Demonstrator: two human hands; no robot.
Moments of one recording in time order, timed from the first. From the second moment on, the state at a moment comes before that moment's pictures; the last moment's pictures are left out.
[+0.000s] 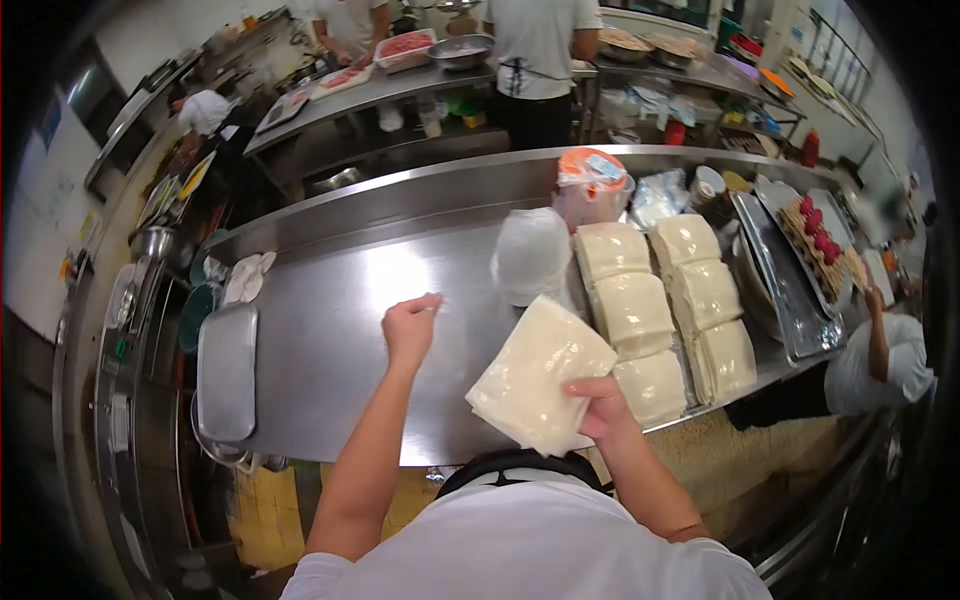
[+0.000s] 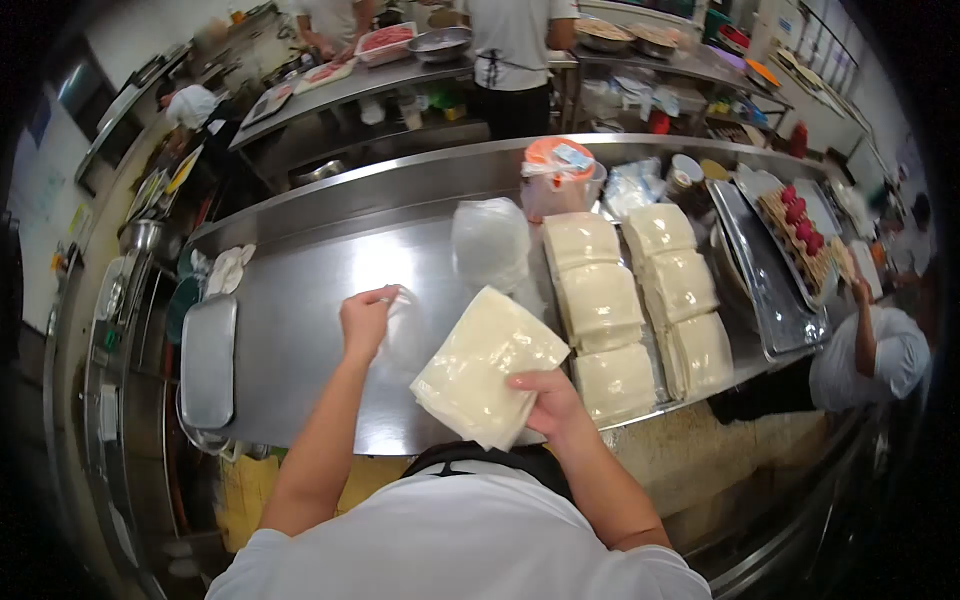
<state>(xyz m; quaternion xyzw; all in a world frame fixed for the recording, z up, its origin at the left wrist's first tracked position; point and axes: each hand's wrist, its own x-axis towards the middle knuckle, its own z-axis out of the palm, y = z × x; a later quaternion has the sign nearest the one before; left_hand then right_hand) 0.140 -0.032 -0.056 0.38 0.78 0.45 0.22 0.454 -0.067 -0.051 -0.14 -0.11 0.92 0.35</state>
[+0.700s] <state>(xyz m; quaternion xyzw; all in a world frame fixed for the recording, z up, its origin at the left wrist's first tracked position) 0.150 -0.113 -0.054 0.59 0.76 0.22 0.15 0.381 -0.028 -0.116 -0.20 -0.09 0.93 0.29</state>
